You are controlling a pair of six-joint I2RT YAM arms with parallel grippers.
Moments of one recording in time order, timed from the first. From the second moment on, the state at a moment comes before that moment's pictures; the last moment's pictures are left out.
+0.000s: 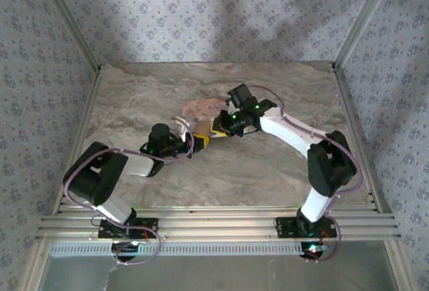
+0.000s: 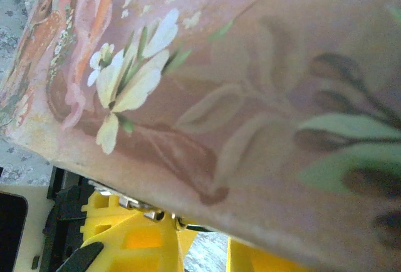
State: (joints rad) left arm -0.51 1.60 0.46 0.86 0.64 -0.38; right arm 0.61 1.71 1.31 -0.56 -0.43 0.83
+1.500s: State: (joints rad) left arm -0.51 1.66 0.45 0.96 0.66 -0.41; right arm 0.60 1.69 1.26 -0.51 -0.43 0.84
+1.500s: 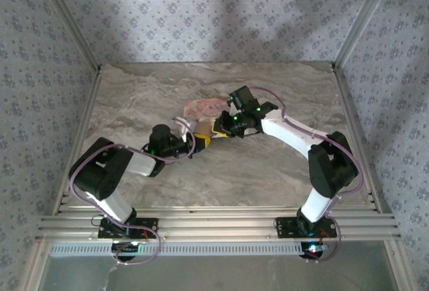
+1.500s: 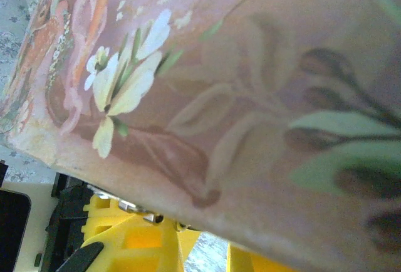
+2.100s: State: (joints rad) left arm -0.51 1.69 0.46 1.01 0.67 -0.44; right arm 0.60 1.68 1.24 -0.49 -0.43 0.85
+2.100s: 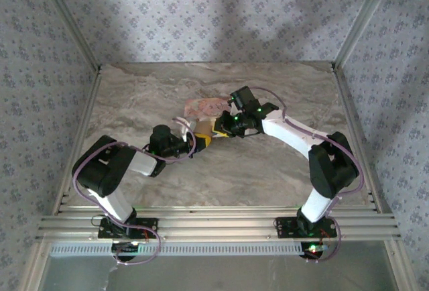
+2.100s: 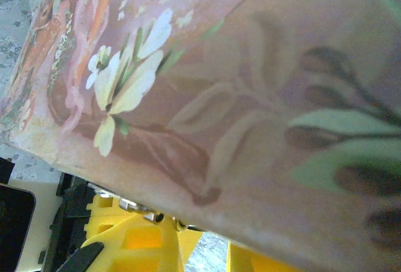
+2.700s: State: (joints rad) left arm -0.48 1.66 0.47 0.93 0.73 -0.42; right arm 0.60 1.66 1.21 -0.46 -0.45 0.80
